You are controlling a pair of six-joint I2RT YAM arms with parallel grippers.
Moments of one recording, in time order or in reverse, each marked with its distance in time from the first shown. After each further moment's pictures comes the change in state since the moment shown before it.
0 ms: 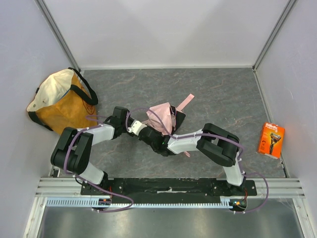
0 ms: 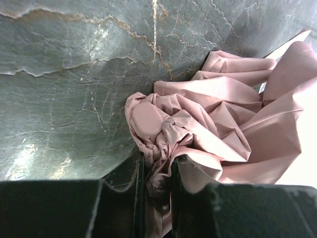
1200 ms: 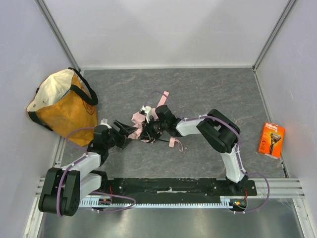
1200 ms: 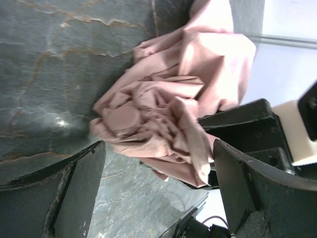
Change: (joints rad) left arm 0.181 -0.475 -0.449 0.310 0.032 0.144; right arm -0.301 0.093 0.012 0.199 -1.176 0.388
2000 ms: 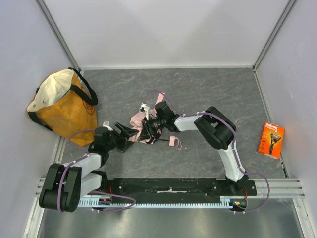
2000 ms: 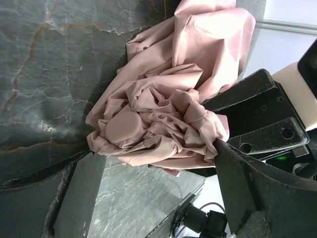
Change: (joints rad) left arm 0.004 0.027 -0.040 0.061 0.082 -0.012; right arm -0.042 0.074 0.107 -0.098 -0.218 0.095
